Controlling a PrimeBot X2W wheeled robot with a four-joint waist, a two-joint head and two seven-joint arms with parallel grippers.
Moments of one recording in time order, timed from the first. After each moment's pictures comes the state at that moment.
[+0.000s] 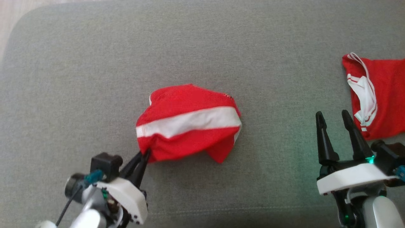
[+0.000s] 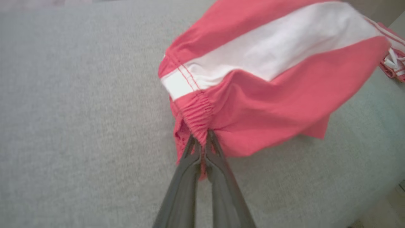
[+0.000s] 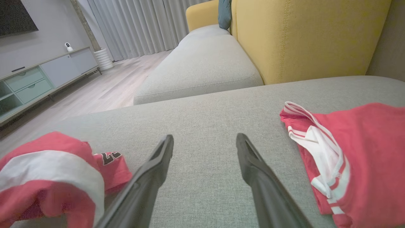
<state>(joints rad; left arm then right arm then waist) -0.05 0.31 -0.46 0.06 -0.38 0.03 0.05 0.03 -0.04 0.00 -0.07 0.23 0.13 0.01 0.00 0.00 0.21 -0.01</state>
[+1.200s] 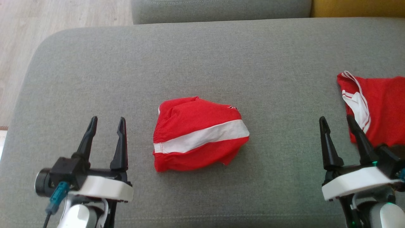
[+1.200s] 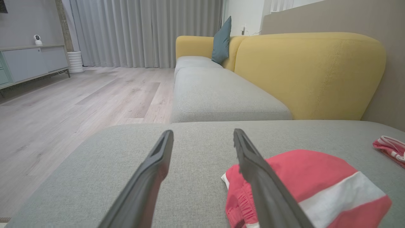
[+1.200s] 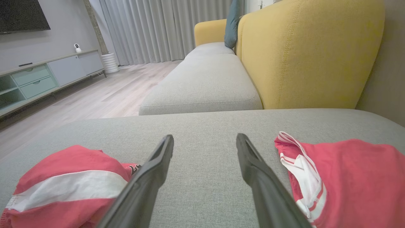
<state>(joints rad) -0.02 0.25 -0.31 -0.03 -0.30 0.18 -0.25 0.08 -0.04 -0.02 -0.16 0.16 0.13 0.10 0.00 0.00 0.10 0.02</state>
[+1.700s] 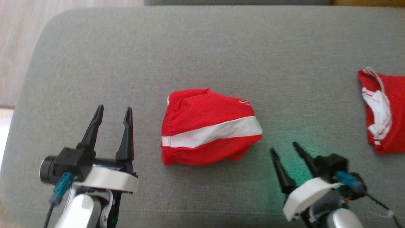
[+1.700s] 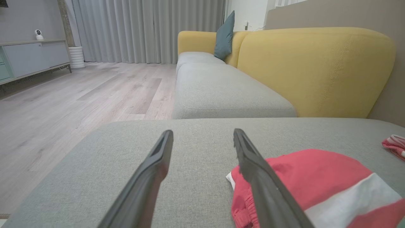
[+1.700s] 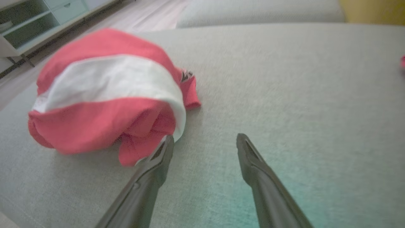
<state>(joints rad) -0.07 0.25 -0.34 -0.03 -0.30 0.17 -0.25 0.06 -0.04 0.16 0.03 0.12 0.13 0.15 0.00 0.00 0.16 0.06</state>
